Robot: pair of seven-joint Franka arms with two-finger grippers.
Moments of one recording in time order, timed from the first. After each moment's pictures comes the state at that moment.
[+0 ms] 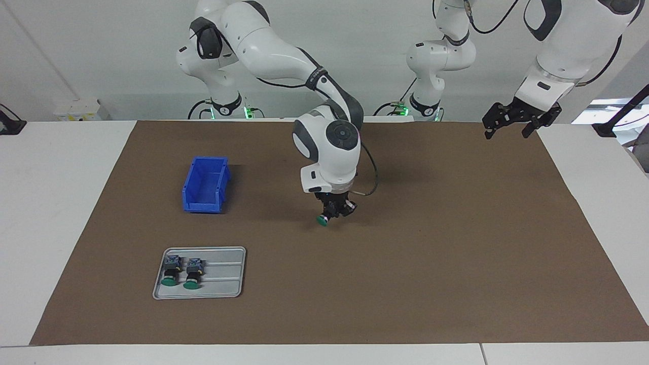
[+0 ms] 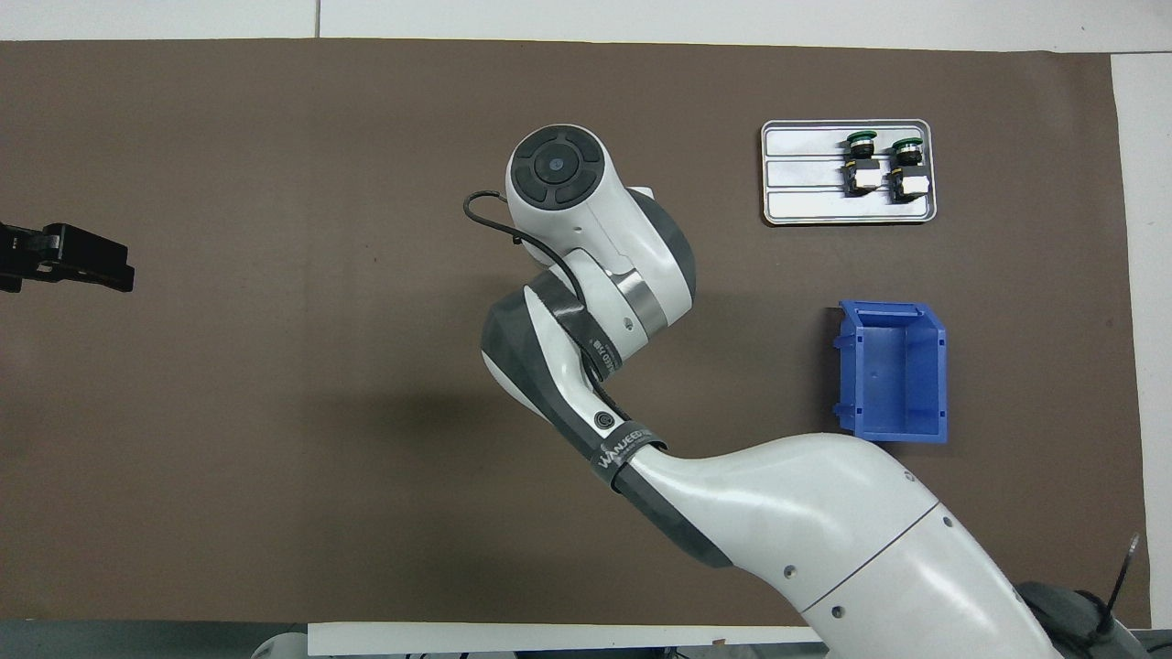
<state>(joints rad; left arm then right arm) -0.03 -0.06 -0.10 -1.64 0.02 1.51 -0.04 0.60 0.62 0.05 -1.36 -0.02 1.92 1.37</state>
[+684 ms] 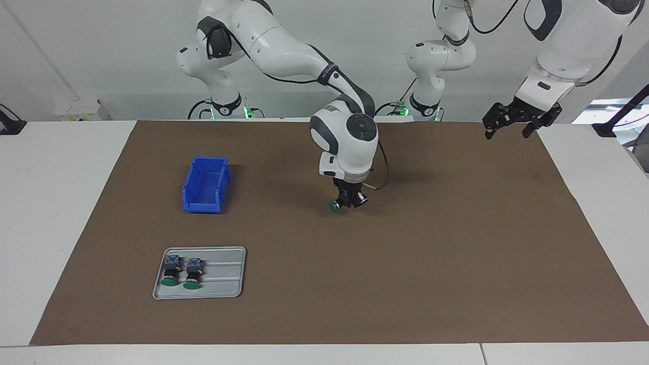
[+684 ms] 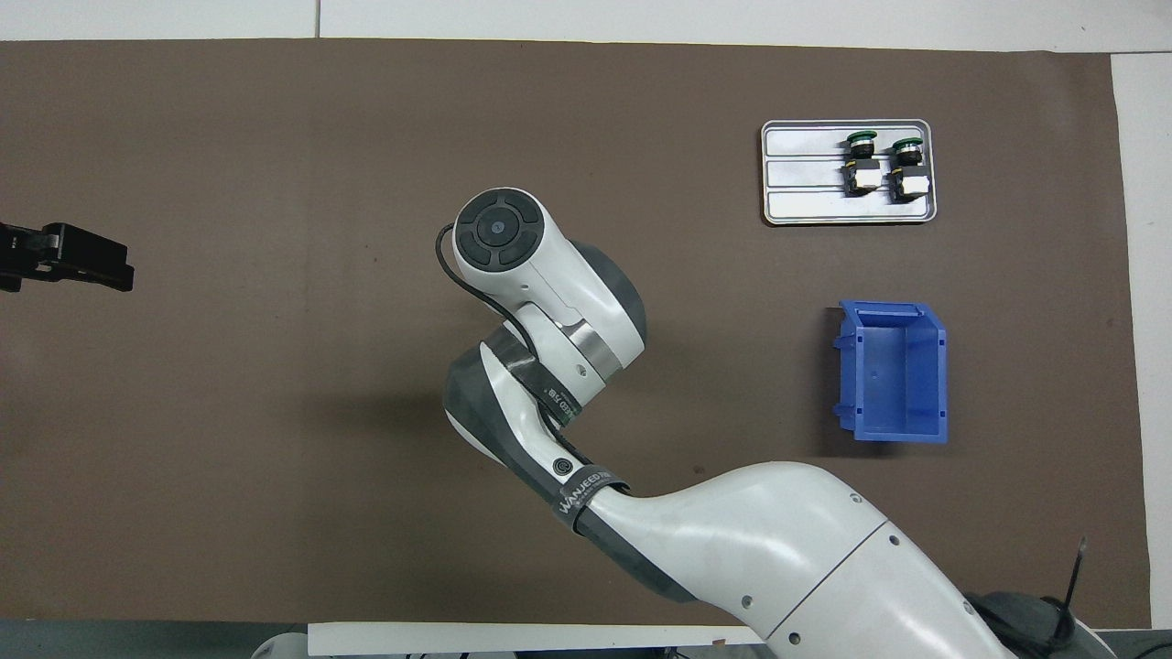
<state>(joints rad) -0.03 -0.06 -0.10 -1.64 0.02 1.51 -0.04 0.63 0.62 0.08 -1.42 -0.02 1.97 1.74</state>
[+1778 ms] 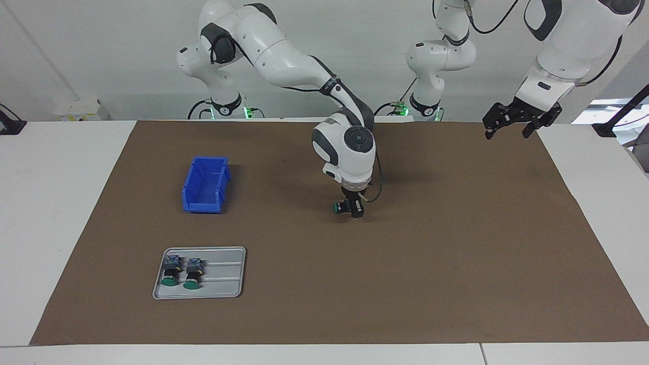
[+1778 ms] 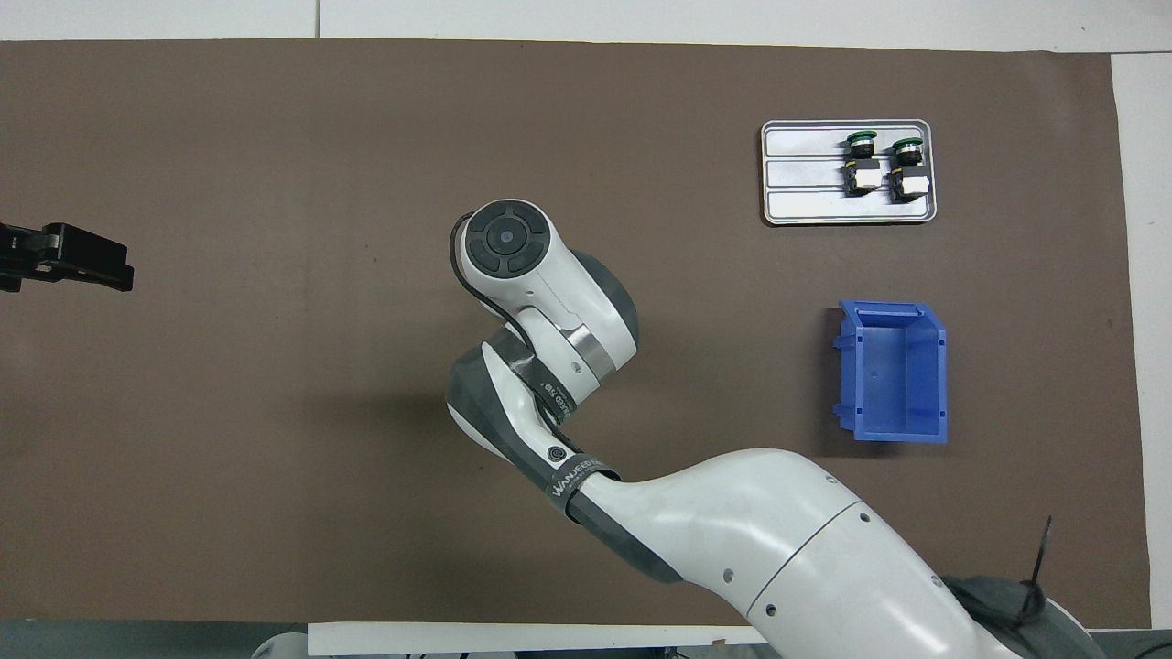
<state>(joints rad) -0.03 -0.06 -0.10 -1.64 0.02 1.51 -0.04 0.62 0.66 0.08 -1.40 0.03 2.04 2.04</state>
